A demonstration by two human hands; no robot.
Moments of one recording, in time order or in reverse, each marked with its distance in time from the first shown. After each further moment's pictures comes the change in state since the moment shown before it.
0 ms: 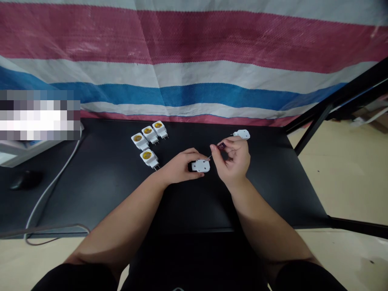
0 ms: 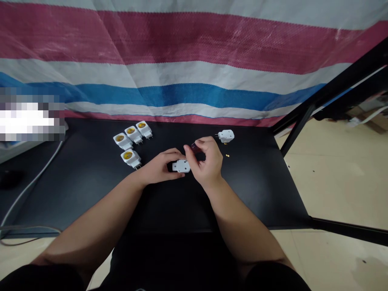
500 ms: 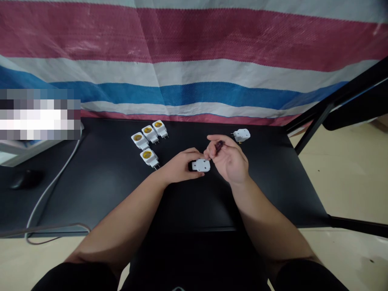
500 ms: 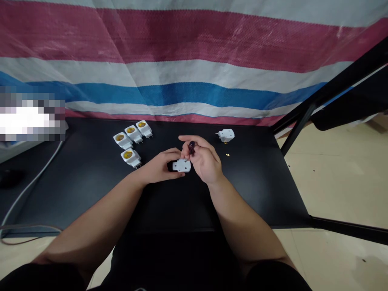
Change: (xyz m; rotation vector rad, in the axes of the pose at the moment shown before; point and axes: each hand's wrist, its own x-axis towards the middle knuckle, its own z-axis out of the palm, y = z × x) left_hand 0.001 0.003 0.000 0.016 -0.003 -0.003; right_hand 0.013 -0.012 0.002 0.798 -0.283 0.569
